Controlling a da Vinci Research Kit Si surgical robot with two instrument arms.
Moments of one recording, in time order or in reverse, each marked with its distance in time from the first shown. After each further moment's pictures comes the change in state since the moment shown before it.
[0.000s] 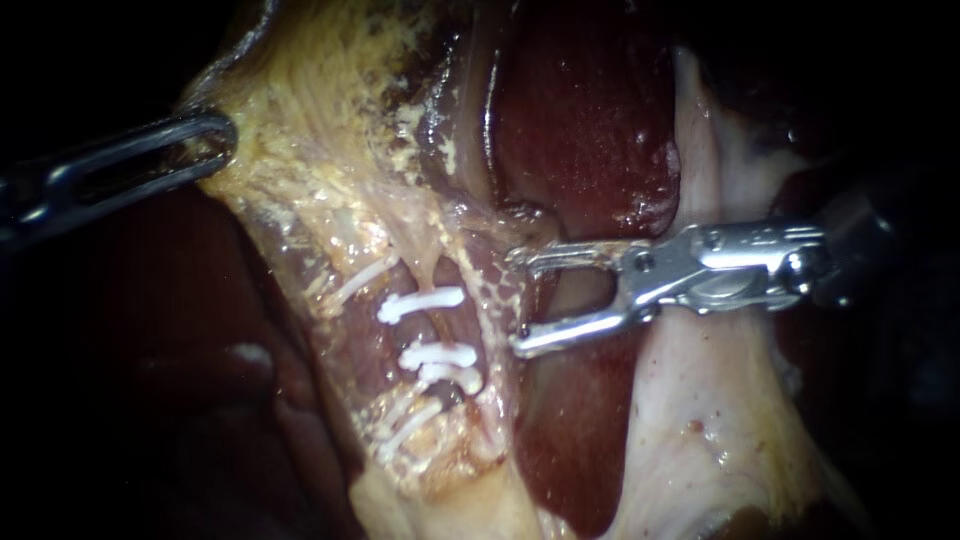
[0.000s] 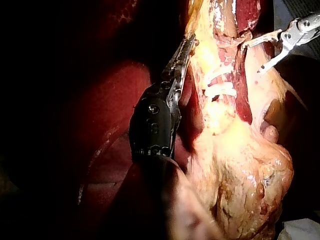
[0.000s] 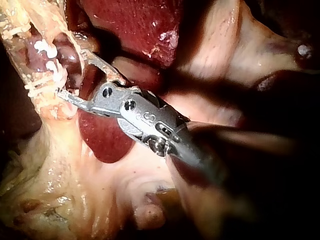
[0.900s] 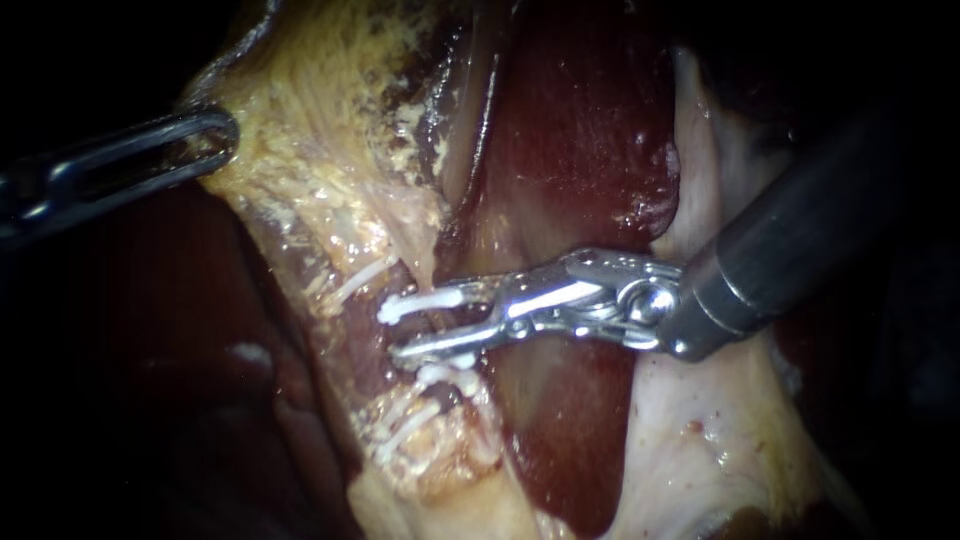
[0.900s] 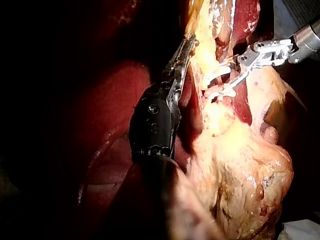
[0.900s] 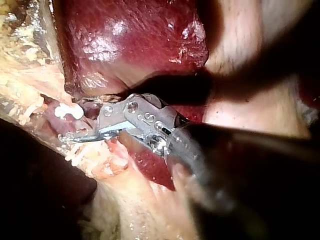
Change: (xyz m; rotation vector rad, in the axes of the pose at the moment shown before) right arm -0.005 0.003 0.014 -0.035 -0.014 0.322; left arm 0.000 0.000 0.000 -0.008 -0.001 -0.002
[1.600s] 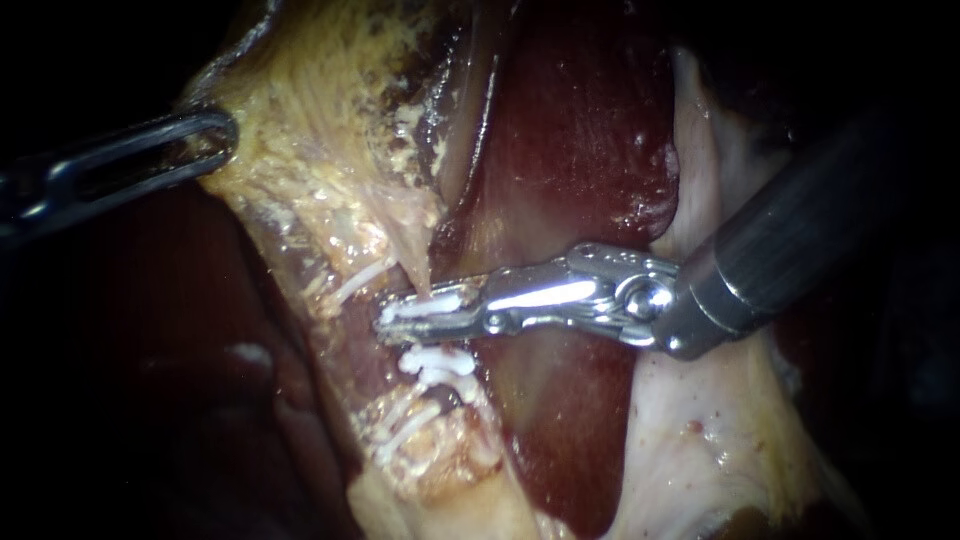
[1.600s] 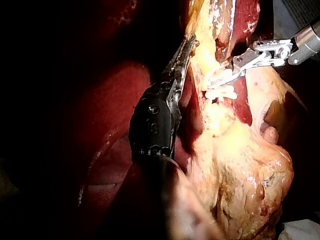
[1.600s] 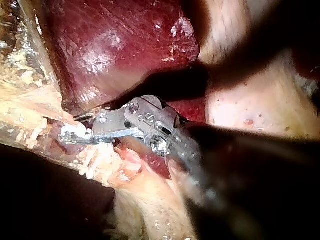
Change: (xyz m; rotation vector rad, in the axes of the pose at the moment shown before) right arm 0.000 0.000 0.000 0.048 -0.030 0.208; left arm 0.000 0.000 0.000 0.003 0.001 0.001
